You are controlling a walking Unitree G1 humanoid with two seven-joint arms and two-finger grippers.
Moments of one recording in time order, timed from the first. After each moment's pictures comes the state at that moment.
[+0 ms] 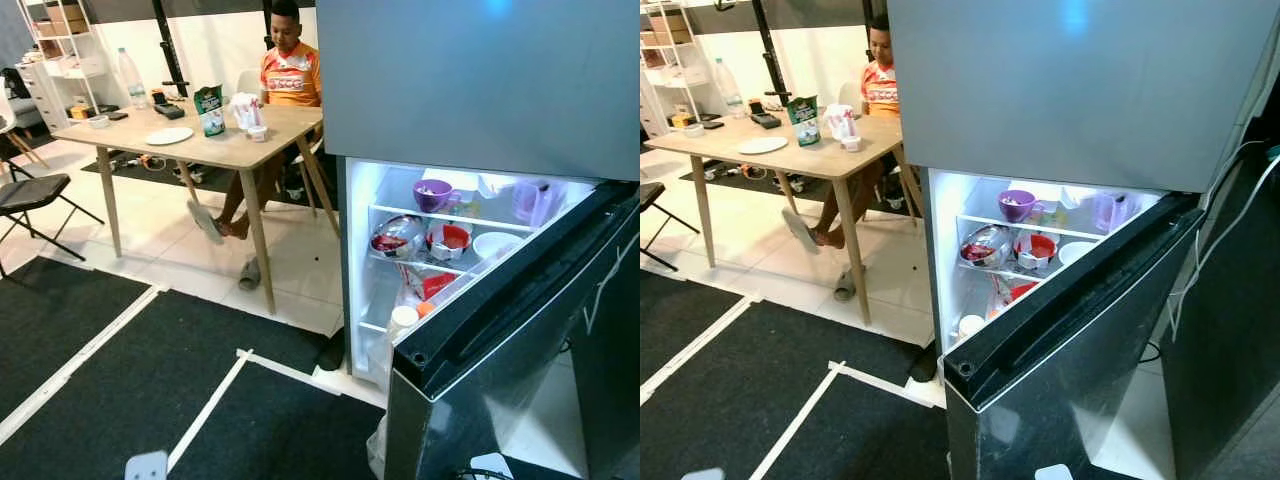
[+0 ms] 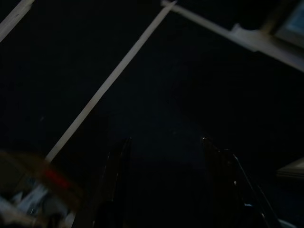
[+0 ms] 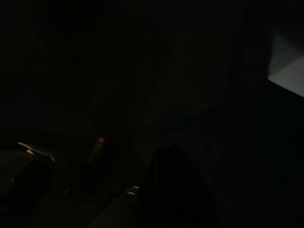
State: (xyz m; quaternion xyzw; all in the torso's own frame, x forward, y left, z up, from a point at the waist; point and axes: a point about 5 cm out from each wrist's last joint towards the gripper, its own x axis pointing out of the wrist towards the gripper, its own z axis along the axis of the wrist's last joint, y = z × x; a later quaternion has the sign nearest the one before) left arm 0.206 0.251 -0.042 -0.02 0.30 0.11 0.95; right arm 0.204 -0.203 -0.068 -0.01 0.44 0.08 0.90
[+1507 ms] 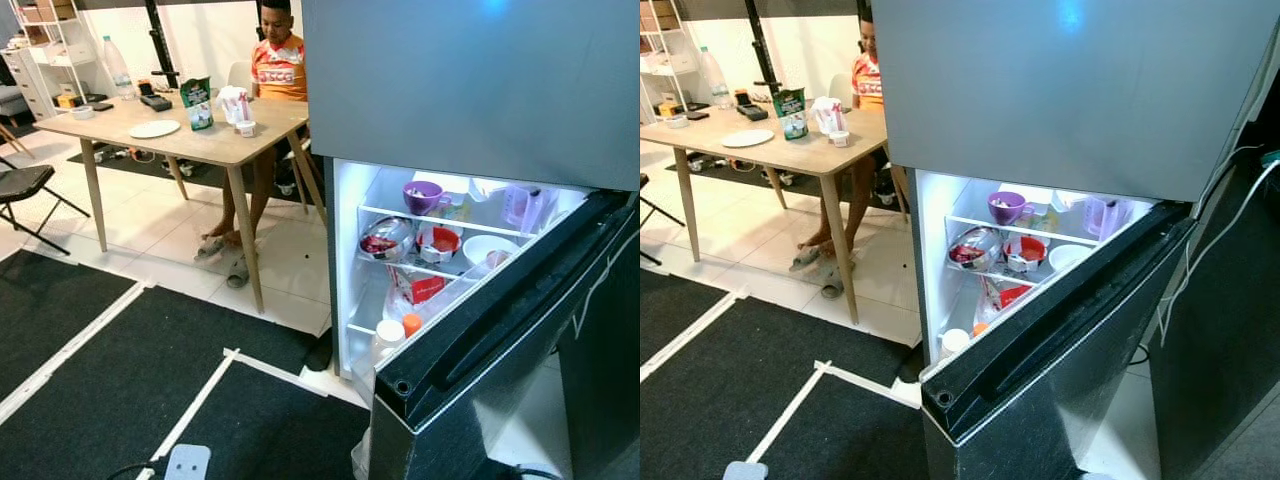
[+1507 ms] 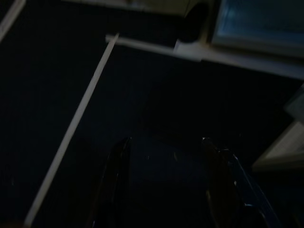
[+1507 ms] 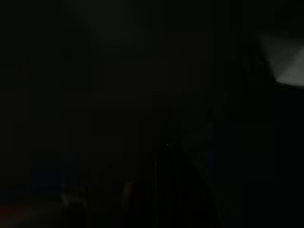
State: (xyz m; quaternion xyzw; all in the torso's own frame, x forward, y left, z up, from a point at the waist) left arm 0.211 0.218 -0.031 0.07 0.21 -0.03 0.97; right arm 0.203 -0.229 -0.055 0.18 0.35 0.06 0.92
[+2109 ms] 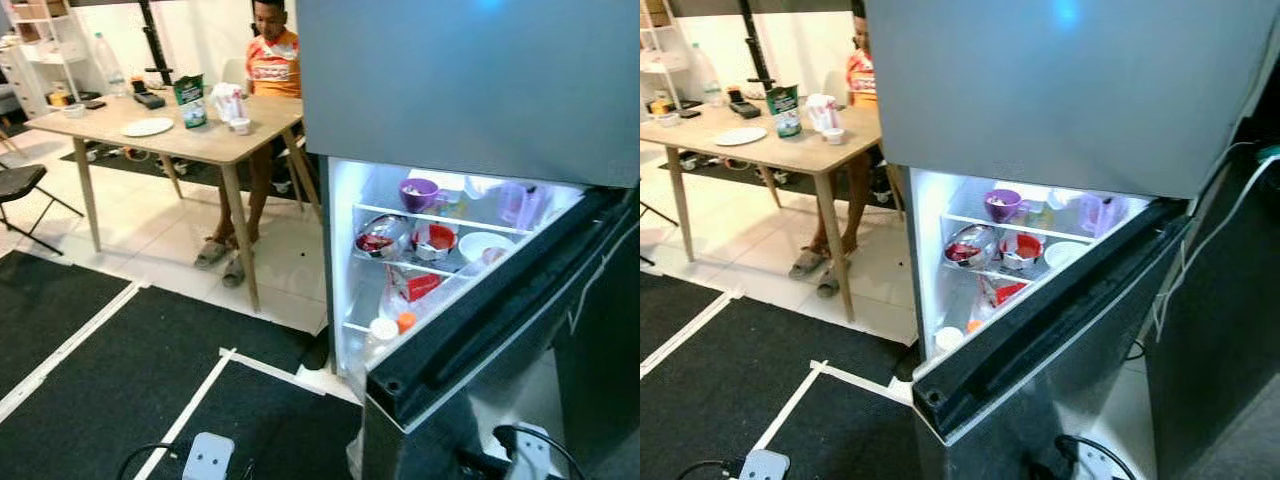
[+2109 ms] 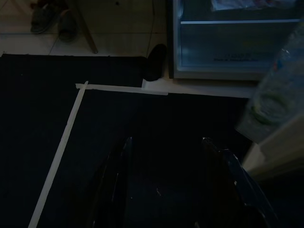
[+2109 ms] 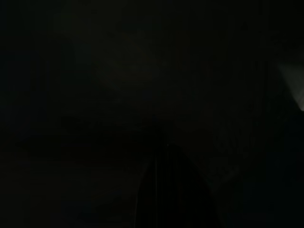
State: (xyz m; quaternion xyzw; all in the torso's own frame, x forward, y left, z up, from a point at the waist) left arm 0.211 0.202 -0.021 0.08 0.17 -0.09 0.98; right arm 0.251 -0.178 -0.033 0.25 0.27 0.07 0.93
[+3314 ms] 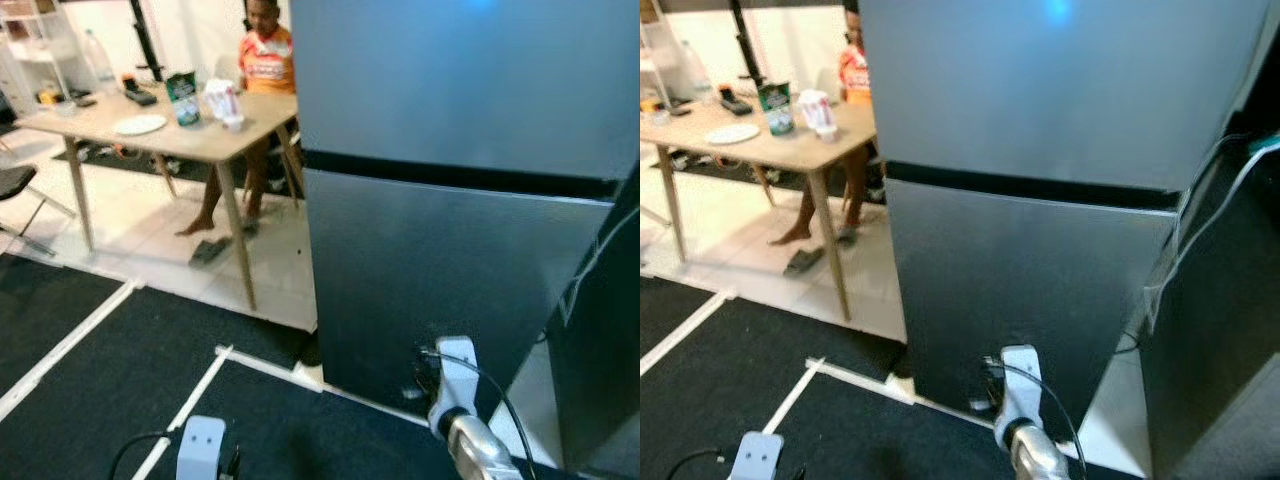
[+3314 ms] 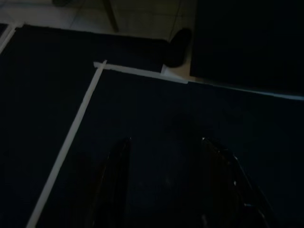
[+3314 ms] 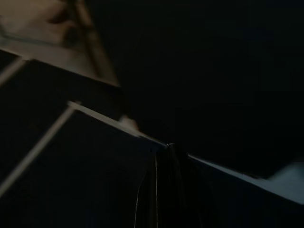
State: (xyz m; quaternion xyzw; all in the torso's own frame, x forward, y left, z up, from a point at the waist) left arm 0.238 0.208 -0.025 0.05 0.23 -0.01 0.97; right arm 0.305 -0.163 0.006 0.04 0.25 0.07 0.97
